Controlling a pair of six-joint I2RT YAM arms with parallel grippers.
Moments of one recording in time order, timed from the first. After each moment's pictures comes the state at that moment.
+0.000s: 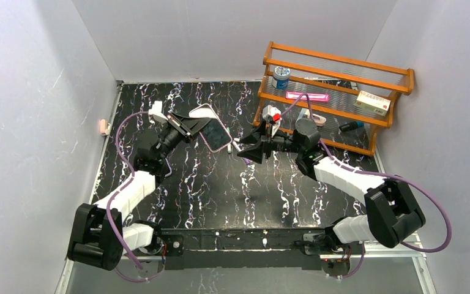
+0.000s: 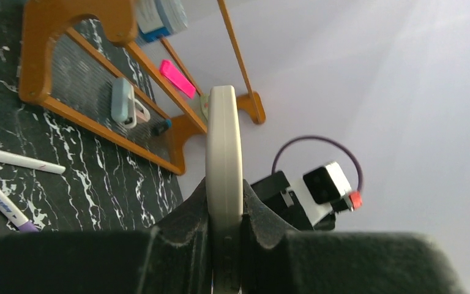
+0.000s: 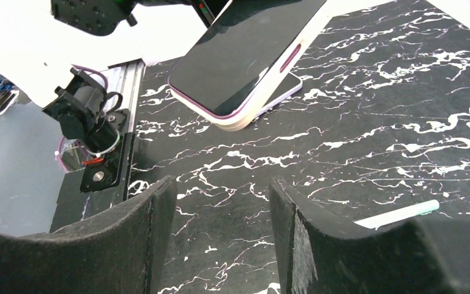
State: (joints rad) left arm -0.24 1.17 0.53 0.77 0.45 -1.35; right arm 0.59 1.35 0.72 0.67 -0.87 0.22
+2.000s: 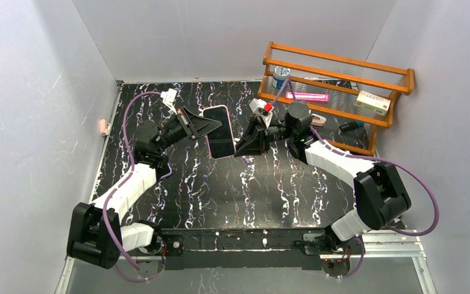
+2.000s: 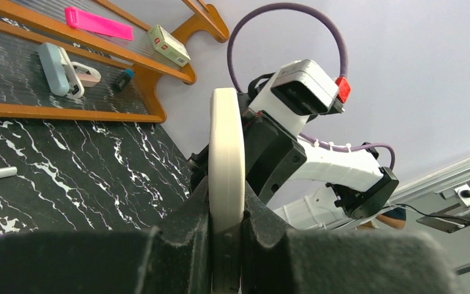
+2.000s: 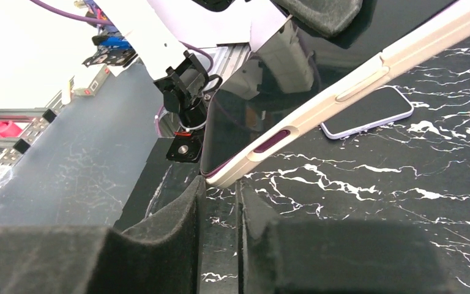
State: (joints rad) left arm -0.29 1.19 0.68 0.78 0.79 -1.19; right arm 0.58 1.50 0.94 0.66 -1.29 0.32
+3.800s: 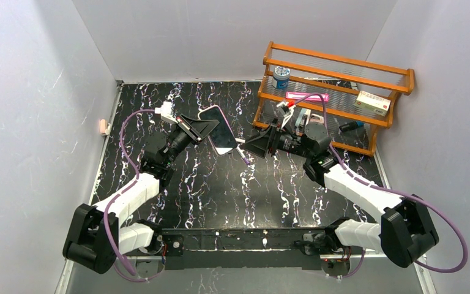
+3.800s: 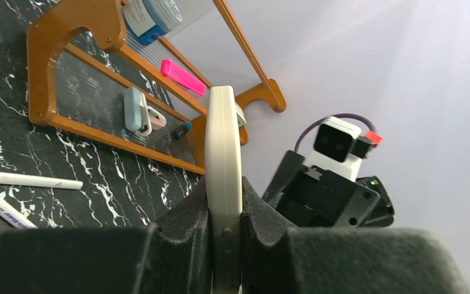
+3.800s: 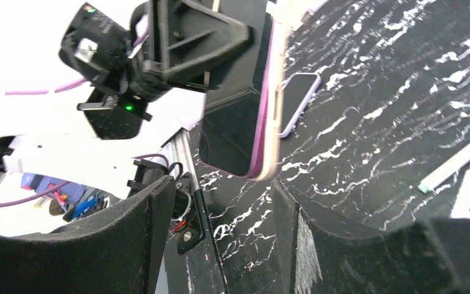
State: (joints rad) left arm -0.38 1.15 0.55 0.78 0.36 -1.13; right arm 0.58 1.19 0.69 0.53 -0.65 0.70
